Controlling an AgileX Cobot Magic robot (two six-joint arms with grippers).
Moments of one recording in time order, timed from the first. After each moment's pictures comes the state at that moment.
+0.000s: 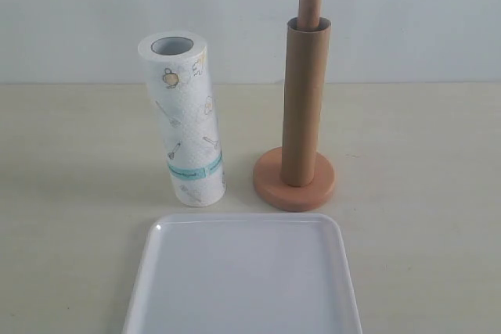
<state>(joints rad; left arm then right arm) -0.03 0.00 0.00 0.10 0.31 -0.11 -0.04 0.02 -0.05 -0.09 -0.97 0.21</state>
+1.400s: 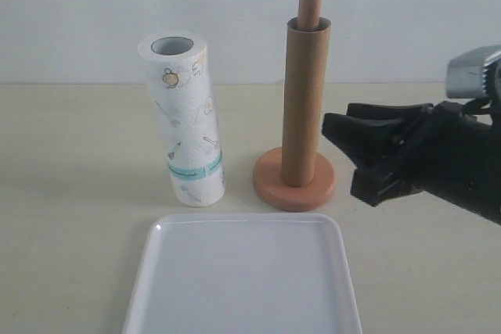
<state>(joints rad) -0.03 0.00 0.00 0.10 0.31 -0.11 0.37 1.26 -0.37 -0.62 -0.80 0.58</state>
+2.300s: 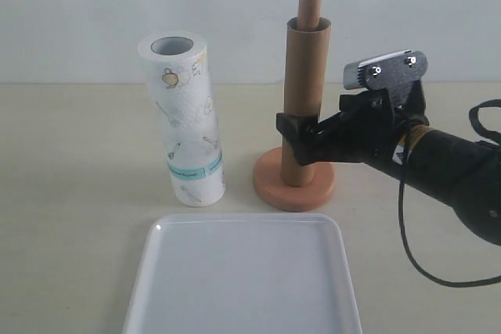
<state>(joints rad) -0.03 0.00 0.00 0.10 0.31 -0.11 0.44 1.71 -0.63 -0.24 -0.78 0.24</state>
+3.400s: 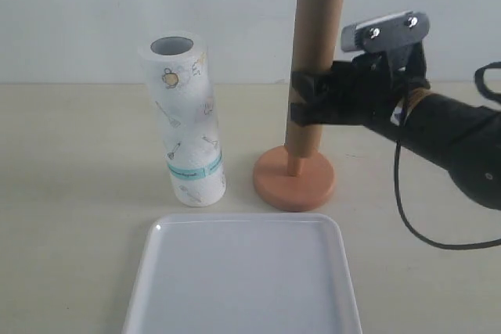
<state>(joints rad) -0.03 0.00 0.00 0.10 0.31 -0.11 0.44 1.67 -0.72 -0.19 -0.73 0.16</state>
